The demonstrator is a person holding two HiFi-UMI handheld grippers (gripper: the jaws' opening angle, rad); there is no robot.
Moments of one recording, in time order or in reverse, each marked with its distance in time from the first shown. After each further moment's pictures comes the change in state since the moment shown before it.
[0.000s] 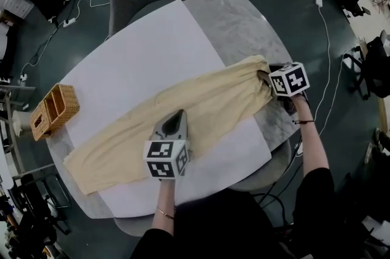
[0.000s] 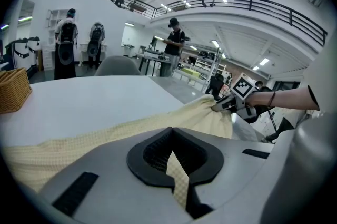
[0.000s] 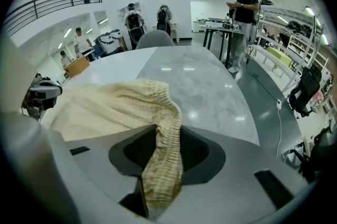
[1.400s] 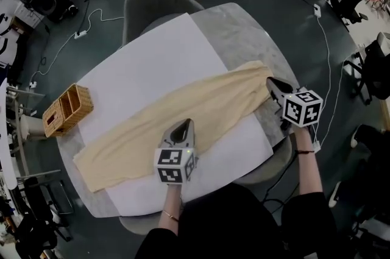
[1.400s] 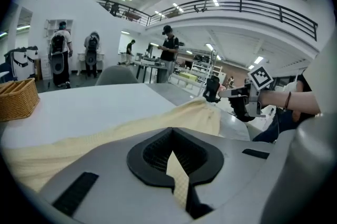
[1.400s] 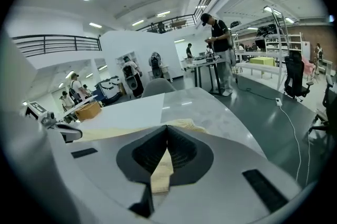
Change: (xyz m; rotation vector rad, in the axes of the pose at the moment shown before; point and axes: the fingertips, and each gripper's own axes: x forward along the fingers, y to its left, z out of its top) left arm -0.048 -0.021 -0.008 0.064 -0.066 -0.001; right arm -0.116 0.060 0.022 0.197 -0.484 0.013
